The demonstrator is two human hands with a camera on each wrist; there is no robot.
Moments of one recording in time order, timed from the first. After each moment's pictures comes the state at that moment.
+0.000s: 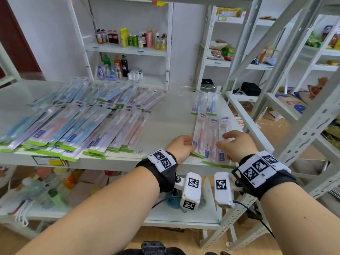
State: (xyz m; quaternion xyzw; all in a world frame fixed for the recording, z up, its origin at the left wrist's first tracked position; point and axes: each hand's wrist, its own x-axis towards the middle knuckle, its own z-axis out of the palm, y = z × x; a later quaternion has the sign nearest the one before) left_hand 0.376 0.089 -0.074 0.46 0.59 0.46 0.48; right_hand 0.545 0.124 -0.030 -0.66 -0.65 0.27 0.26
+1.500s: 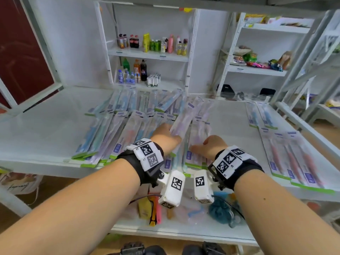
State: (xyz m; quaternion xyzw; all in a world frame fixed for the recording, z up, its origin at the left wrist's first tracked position) left_hand 0.102 0.032 -0.020 0.51 0.75 0.32 0.26; right_hand 0.251 0.085 -0.026 -0.64 -0.71 0.28 0.05
